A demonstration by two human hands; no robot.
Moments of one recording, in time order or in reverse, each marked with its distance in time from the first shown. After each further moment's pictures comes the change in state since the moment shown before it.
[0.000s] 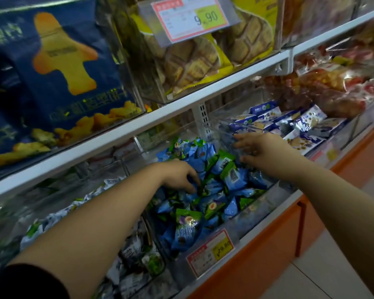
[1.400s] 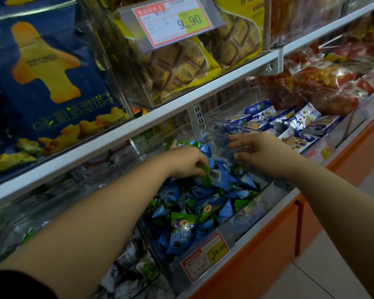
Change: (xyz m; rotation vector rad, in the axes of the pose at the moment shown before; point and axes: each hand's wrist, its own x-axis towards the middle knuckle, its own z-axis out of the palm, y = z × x) left_hand 0.006 0.031 -0.029 0.079 0.196 0.036; right_hand 0.000 0.005 -0.001 0.195 0.016 0.035
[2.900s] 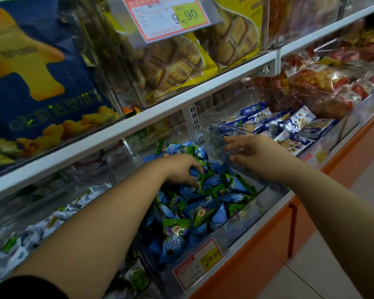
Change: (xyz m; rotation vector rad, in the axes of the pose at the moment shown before) left_hand 0.019 -0.016 0.022 -0.108 -0.084 -0.063; right_hand 0.000 0.000 0.000 -0.006 -0.011 0.006
